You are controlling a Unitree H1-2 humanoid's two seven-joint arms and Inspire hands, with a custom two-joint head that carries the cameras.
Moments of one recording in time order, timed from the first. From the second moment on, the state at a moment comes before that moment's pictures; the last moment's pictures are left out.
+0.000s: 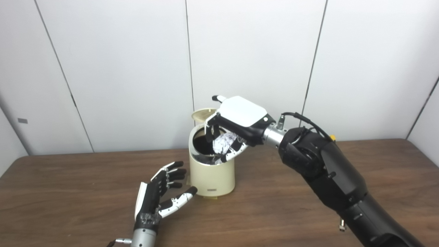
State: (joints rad) left arm -0.24 0.01 -0.04 0.21 0.14 -0.22 0.04; right arm -0.83 -0.31 0.37 0.13 -0.81 -0.17 0.37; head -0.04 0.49
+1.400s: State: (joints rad) left arm -0.23 0.00 -0.06 0.21 0.17 -0.22 0.05; right arm -0.93 -0.28 0.43 0.31 -0.91 -0.18 0.24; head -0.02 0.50
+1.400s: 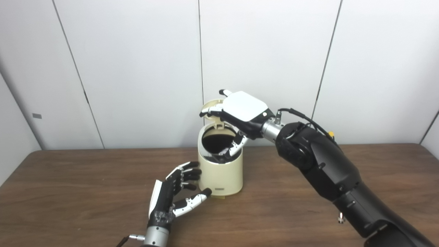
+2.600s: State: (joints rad) left arm -0.23 0.00 -0.06 0.21 0.17 -0.22 0.04; right arm -0.79 -0.40 0.26 0.05 -0.77 -0.17 0.24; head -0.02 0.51
